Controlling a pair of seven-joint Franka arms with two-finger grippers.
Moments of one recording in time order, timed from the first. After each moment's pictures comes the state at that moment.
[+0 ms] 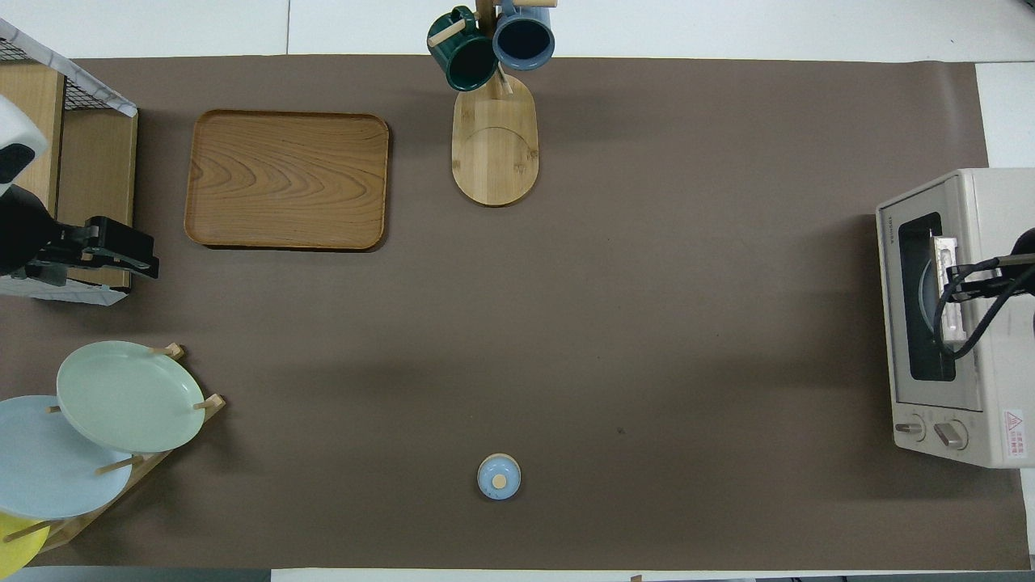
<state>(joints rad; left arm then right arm) 0.06 0.01 -0.17 -1.59 -0.02 1.49 -0.09 -0.10 -0.07 -0.08 -1.91 -0.05 1.76 -0.17</state>
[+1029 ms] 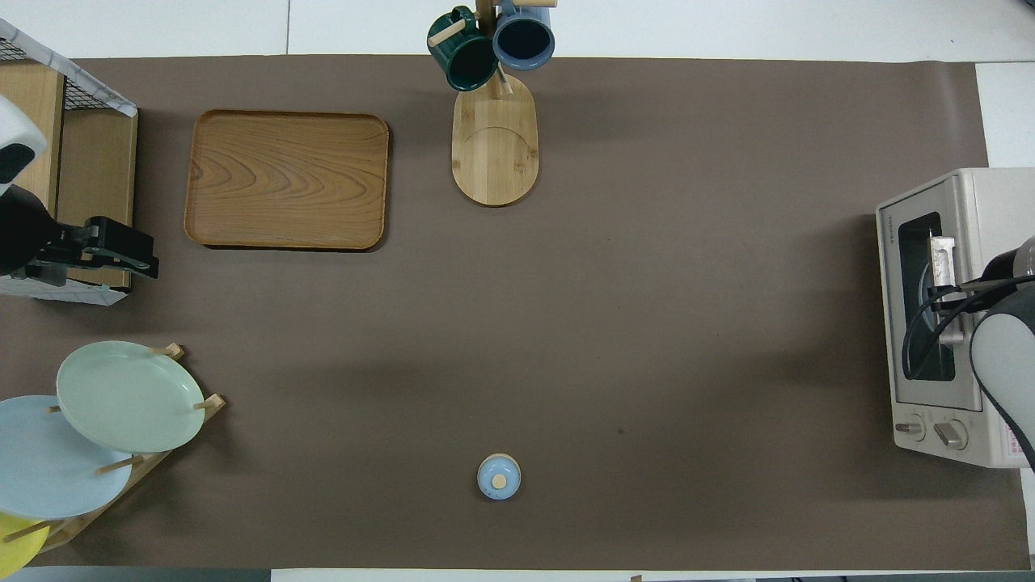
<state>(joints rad) 0.06 0.01 -0.17 -1.59 -0.02 1.49 -0.09 -0.10 -0.10 -0.06 -2.08 -0.14 1.95 -0.17</state>
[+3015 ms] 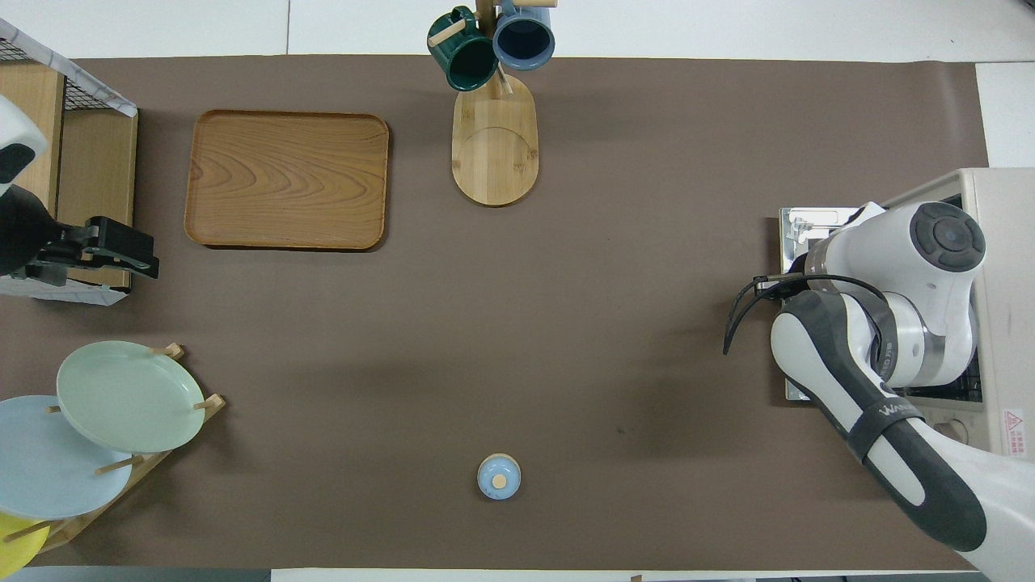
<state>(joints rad) 0.06 0.01 -0.17 -1.59 -0.02 1.49 -0.09 0.07 0.17 -0.04 -2.18 0.03 2.33 -0.01</state>
